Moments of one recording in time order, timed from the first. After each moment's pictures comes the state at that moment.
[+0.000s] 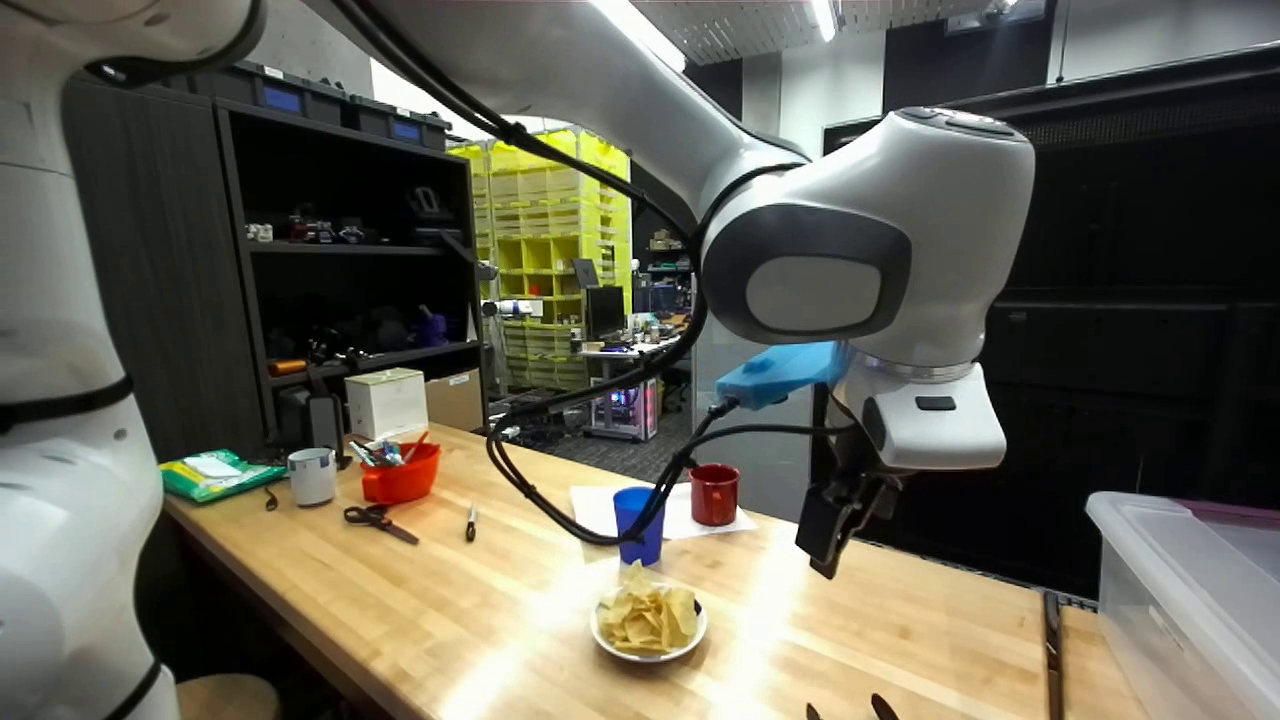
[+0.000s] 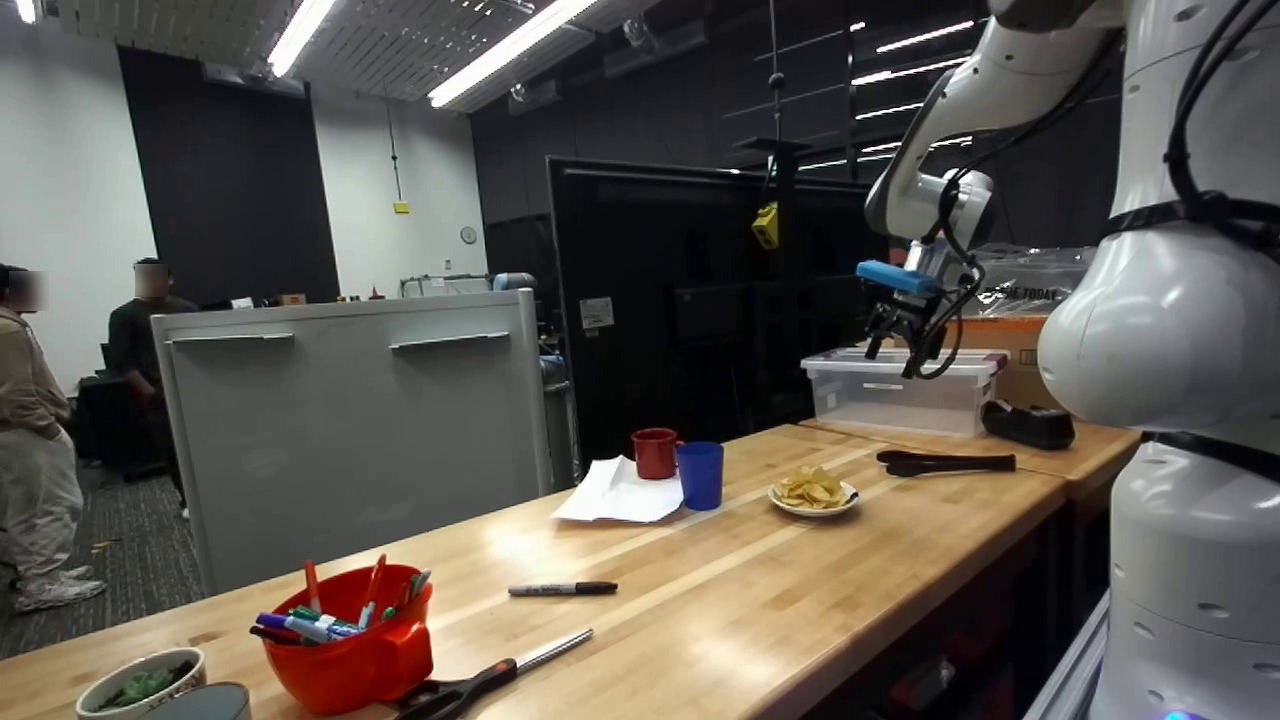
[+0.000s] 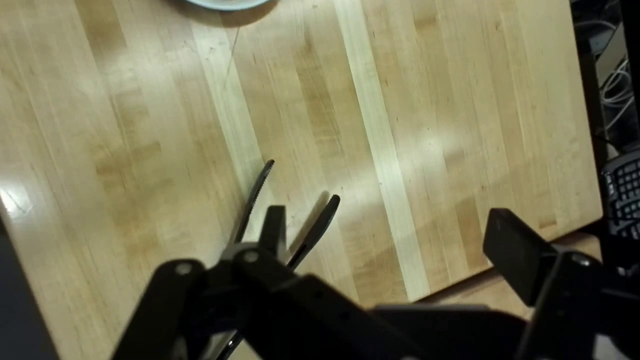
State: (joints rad) arm -0.43 -0.02 -0.42 -2.21 0.48 2.28 0.75
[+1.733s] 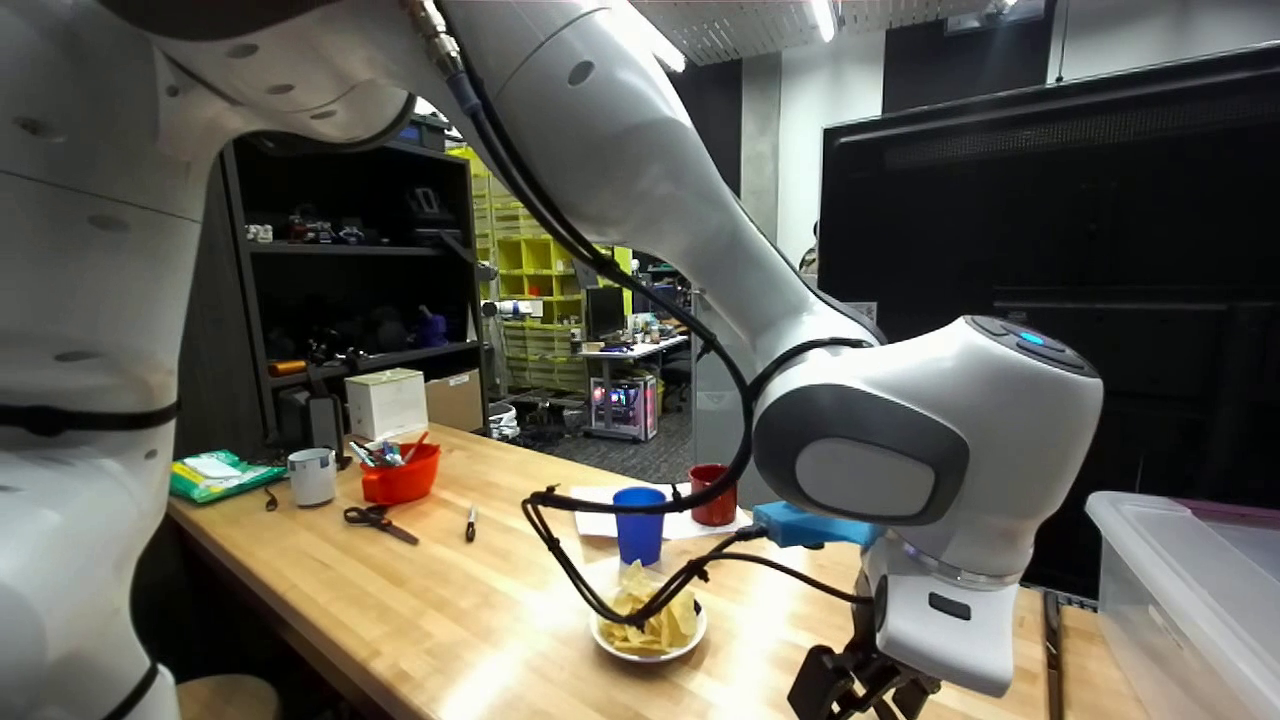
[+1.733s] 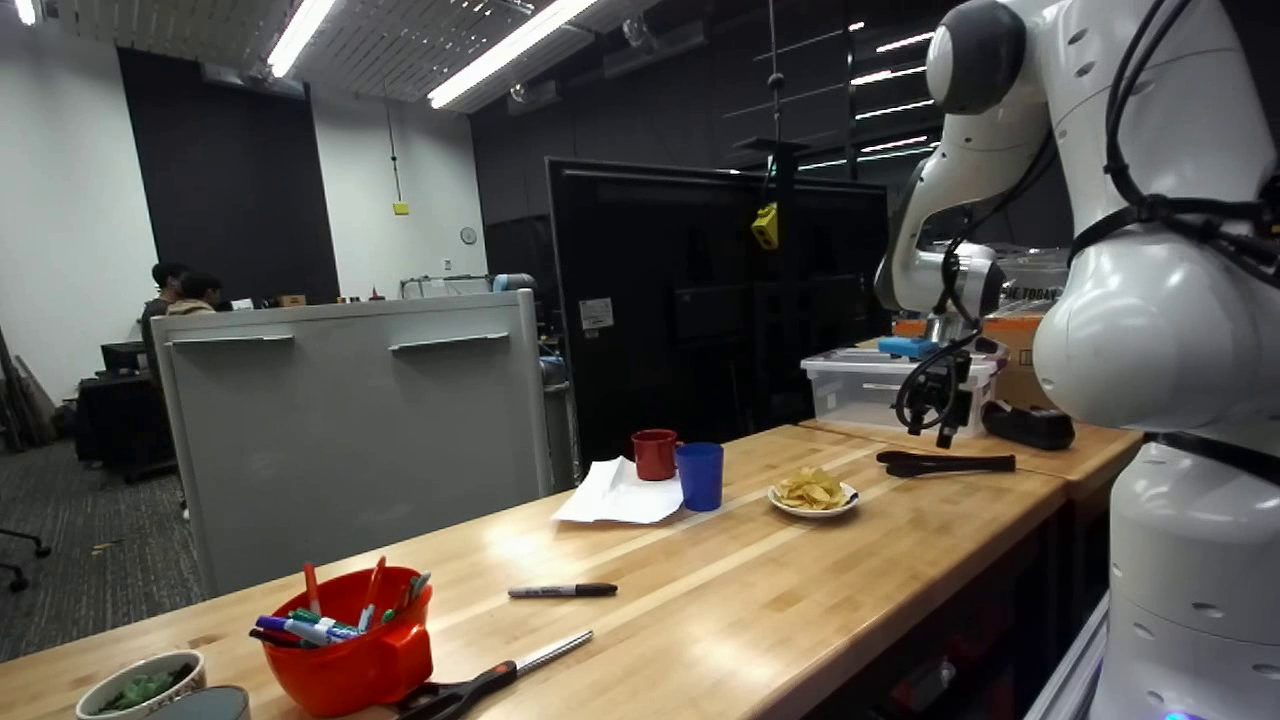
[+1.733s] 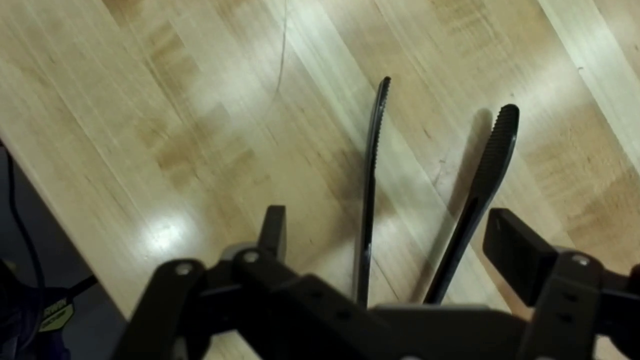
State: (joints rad) arm -0.47 0.25 -0.45 -2.18 0.48 2.30 0.97
